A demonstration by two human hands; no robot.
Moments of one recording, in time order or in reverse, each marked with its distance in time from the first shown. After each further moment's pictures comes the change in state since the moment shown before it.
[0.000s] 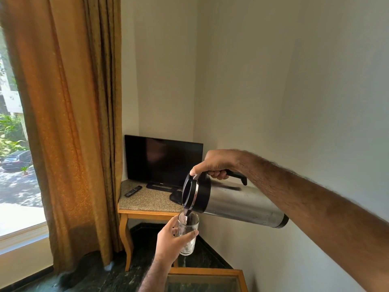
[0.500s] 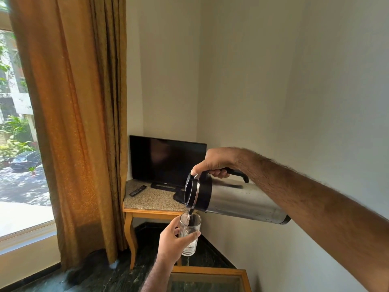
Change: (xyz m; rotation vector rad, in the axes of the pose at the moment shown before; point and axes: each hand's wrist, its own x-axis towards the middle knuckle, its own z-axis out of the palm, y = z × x) left_hand -0.013 0.001 -0.004 0.022 0.010 -0.003; right_hand -0.005 -0.012 0.002 -0.044 0.017 -0.002
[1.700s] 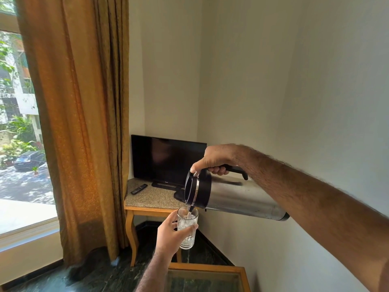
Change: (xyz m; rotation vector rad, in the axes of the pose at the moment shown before) left_hand -0.009 0.003 -0.001 -0.015 0.062 0.022; right_hand -0.027 -0.007 0.003 -0.048 0.010 -0.027
